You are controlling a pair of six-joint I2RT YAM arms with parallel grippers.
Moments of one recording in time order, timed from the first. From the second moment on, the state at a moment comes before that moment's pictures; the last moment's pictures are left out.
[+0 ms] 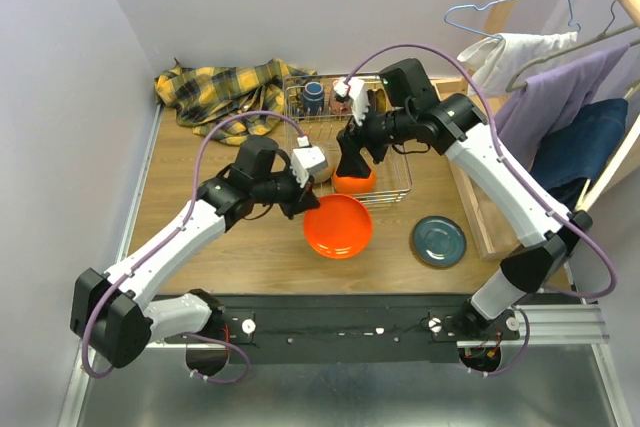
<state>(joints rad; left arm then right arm) -0.61 1.17 0.94 -0.39 0.57 0.13 0.65 1.60 1.82 -0.97 -0.47 -0.26</state>
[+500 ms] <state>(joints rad) -0.46 1.02 0.94 -0.45 0.58 0.32 0.65 1.73 1.83 -1.12 -0.72 -0.39</state>
